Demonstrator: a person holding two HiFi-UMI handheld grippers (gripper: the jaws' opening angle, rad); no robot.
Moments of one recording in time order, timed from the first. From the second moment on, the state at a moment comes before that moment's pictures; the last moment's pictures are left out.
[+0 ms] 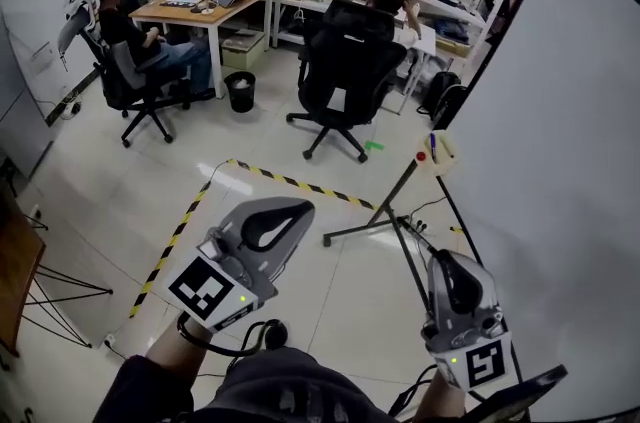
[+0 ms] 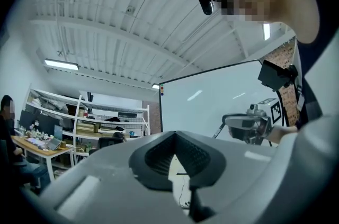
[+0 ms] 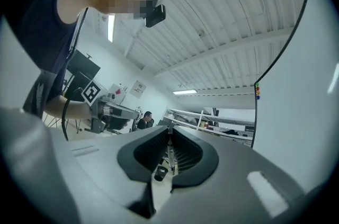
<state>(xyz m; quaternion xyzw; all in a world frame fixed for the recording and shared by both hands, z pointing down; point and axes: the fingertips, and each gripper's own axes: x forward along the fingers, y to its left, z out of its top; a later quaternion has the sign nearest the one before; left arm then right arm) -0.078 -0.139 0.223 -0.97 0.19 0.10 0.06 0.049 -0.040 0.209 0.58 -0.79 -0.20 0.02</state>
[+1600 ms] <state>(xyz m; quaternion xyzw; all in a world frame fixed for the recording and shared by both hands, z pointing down) -0.299 0.196 0.267 -0.98 0.18 0.09 -0.02 -0.173 0.259 0.232 0.54 -0.82 -0.18 0.04</state>
